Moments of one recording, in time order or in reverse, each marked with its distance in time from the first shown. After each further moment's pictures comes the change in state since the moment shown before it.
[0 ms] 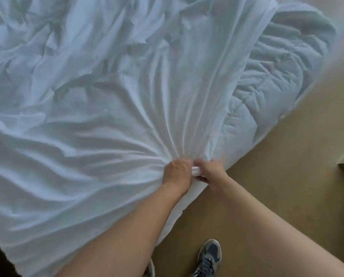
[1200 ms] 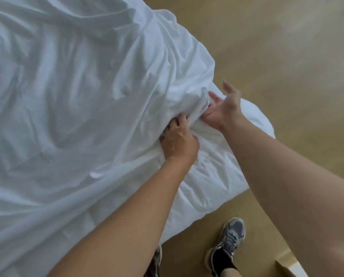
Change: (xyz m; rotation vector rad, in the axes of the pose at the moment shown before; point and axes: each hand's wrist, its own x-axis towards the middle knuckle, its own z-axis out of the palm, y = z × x) left_hand 0.493 0.366 -0.251 -0.410 0.427 -0.415; right_hand 0.333 -0.570 -0.318 0.744 -0.434 0.048
